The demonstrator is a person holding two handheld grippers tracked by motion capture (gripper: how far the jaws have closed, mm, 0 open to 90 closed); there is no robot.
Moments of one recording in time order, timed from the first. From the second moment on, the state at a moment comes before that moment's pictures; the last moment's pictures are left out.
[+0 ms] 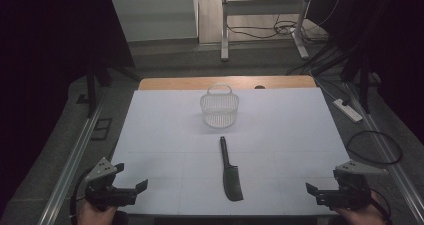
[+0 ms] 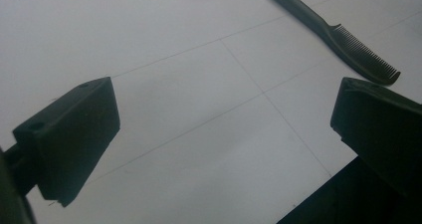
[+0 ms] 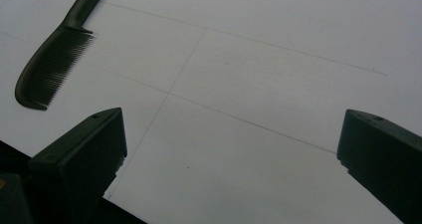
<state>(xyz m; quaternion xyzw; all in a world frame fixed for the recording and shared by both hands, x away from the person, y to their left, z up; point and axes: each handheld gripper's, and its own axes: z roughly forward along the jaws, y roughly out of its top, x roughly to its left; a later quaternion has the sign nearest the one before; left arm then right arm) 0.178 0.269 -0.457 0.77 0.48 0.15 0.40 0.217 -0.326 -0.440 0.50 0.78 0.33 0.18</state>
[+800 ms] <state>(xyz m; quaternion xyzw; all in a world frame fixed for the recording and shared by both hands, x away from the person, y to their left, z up) 0.181 0.272 -0.458 0.76 0.49 0.13 0.40 0.215 -0.322 -0.440 0.48 0.79 0.33 0.18</state>
